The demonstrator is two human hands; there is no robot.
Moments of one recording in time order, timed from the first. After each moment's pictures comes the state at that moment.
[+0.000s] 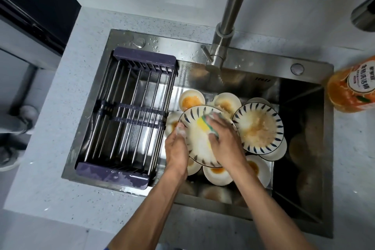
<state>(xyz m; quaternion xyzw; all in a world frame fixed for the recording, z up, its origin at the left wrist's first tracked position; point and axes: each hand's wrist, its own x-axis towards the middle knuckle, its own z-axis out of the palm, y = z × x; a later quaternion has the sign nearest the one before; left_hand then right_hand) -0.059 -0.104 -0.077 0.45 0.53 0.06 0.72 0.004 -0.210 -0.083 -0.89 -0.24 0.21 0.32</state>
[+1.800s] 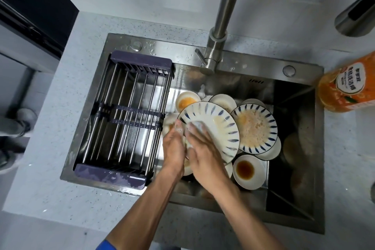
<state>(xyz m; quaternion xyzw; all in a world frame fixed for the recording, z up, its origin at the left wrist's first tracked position) -0.057 -0.101 -0.063 0.47 0.50 0.06 0.73 -0.028 -0.195 -0.056 -0.87 -0.30 0.24 0.32</state>
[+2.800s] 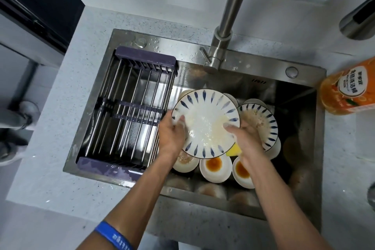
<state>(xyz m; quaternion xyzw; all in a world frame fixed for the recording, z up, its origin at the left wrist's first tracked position) -0.043 -0.073 -0.056 0.58 0.51 0.00 0.63 0.045 -0.239 -0.064 -0.72 0.21 0.35 0.56</state>
